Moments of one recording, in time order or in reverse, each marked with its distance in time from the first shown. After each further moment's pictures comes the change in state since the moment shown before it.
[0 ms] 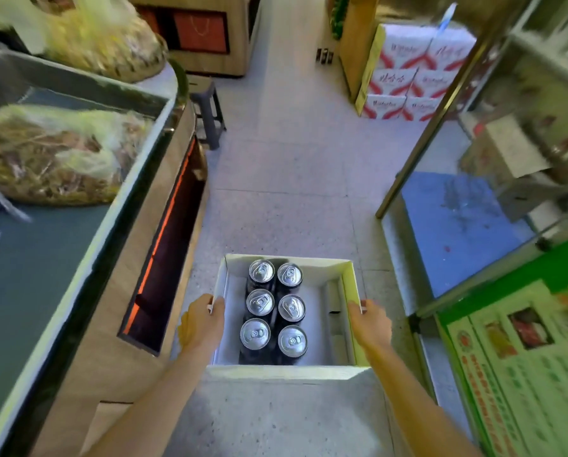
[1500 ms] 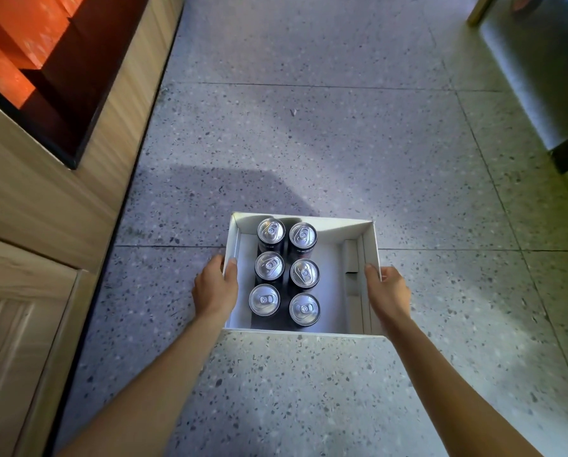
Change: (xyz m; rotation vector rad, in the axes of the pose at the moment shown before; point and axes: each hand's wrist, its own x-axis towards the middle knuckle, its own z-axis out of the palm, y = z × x) left_hand 0.070 -0.579 0.475 -0.018 -0.070 0.027; right_hand 0.084 0.552 0.525 0.054 0.018 0.095
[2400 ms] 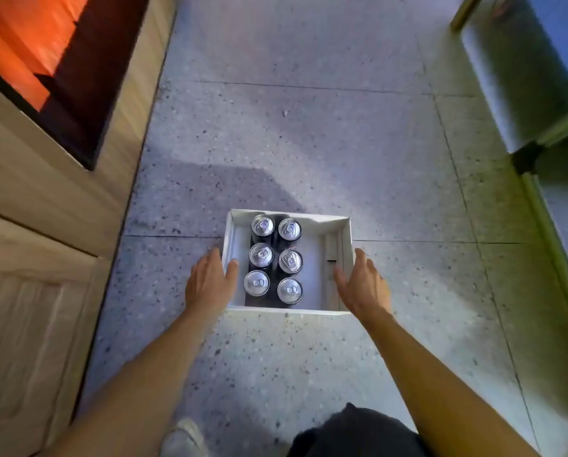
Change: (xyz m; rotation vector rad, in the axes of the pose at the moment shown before) left_hand -0.037 0.028 -0.052 0.361 -0.192 0.103; right_hand -0.061 -0.045 -0.048 -0.612 -0.091 -0.290
